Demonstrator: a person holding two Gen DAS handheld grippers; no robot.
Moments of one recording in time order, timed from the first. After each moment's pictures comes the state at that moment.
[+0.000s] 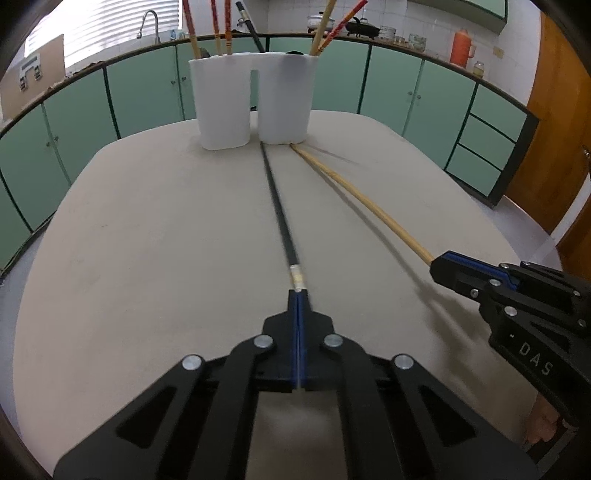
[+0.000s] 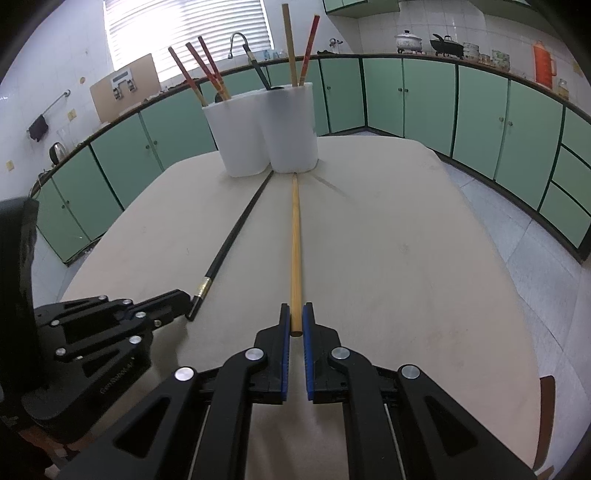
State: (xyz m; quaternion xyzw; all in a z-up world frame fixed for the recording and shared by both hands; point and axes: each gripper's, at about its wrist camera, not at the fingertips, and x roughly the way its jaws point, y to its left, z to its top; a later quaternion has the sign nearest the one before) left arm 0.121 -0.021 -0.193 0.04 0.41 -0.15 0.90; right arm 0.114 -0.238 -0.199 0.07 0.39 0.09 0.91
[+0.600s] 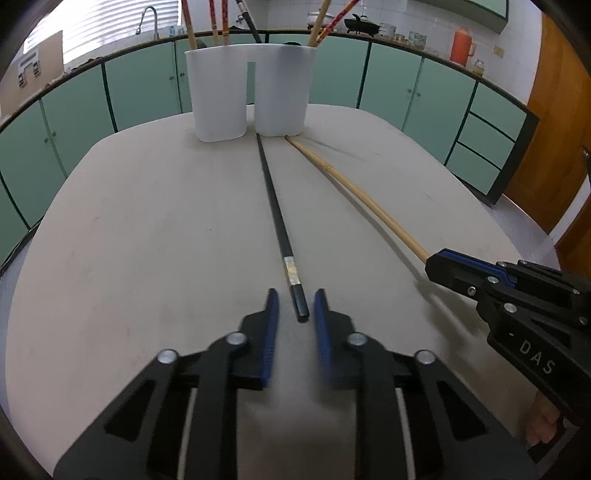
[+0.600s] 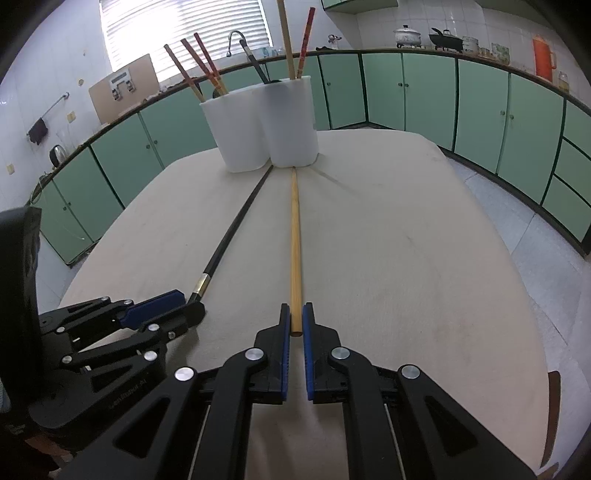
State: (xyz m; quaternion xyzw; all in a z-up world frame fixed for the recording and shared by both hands) left arm 0.123 -0.023 -0.200 0.03 0.42 -0.16 0.89; right arm 0.122 -0.243 -0.205 0.08 0.40 0.10 0.91
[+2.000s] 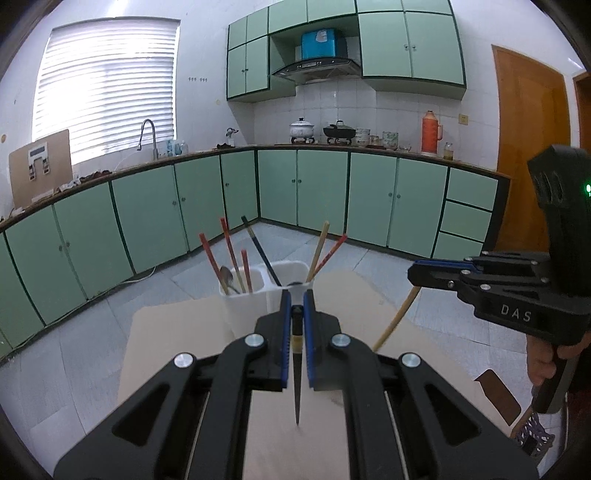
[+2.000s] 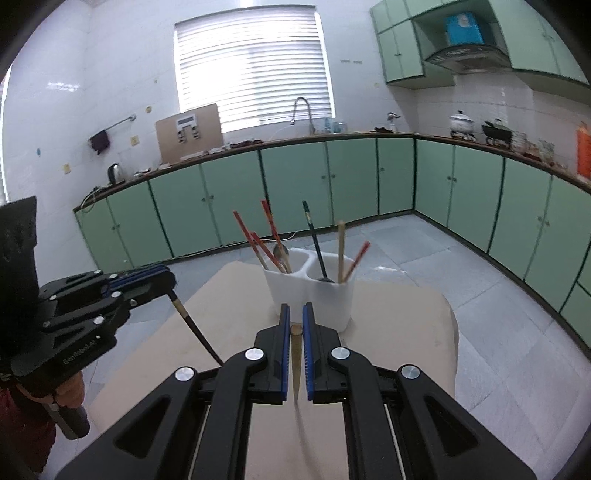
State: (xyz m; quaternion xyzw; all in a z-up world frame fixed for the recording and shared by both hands) left arm 0.120 -0.005 0.008 0.05 0.21 -0.19 0.96; right arm 0.157 -0.263 -0.013 0.01 0.26 0.21 0.94
